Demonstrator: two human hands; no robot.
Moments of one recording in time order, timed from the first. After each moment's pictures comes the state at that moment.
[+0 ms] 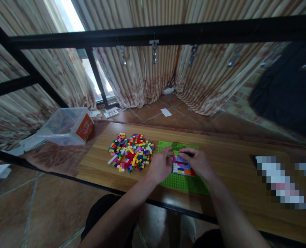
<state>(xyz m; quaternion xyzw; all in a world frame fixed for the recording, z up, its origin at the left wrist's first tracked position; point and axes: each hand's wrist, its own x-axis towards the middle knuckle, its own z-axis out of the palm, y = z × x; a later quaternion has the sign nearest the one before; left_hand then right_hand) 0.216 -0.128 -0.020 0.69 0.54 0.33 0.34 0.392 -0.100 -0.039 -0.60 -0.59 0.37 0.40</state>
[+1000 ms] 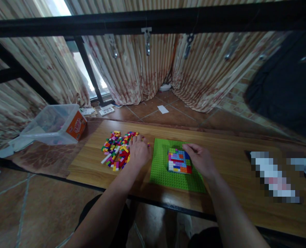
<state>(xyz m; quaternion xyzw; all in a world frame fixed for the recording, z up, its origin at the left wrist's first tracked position) 0.171 -0.095 -0.020 0.72 0.68 0.13 -0.01 0.408 -0.107 -0.024 -0.64 -0.57 0.33 0.39</state>
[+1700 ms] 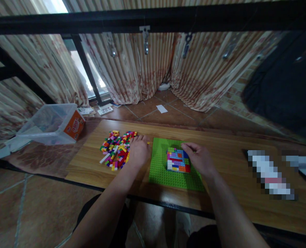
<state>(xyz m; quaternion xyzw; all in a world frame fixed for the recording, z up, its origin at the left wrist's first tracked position) 0.170 -0.091 -0.018 0.74 0.64 0.20 0.02 0.408 -0.107 -0.023 -0.63 -0.58 0.32 0.41</state>
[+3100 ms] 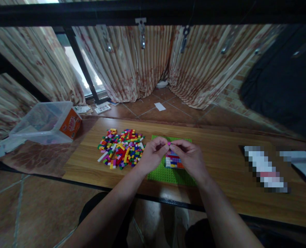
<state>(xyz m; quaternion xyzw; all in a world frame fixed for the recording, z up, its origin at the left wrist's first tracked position) 0.215 -0.116 -0.004 0.54 0.36 0.49 0.58 0.364 -0.127 -0.003 -0.50 -0.55 0.43 0.51</state>
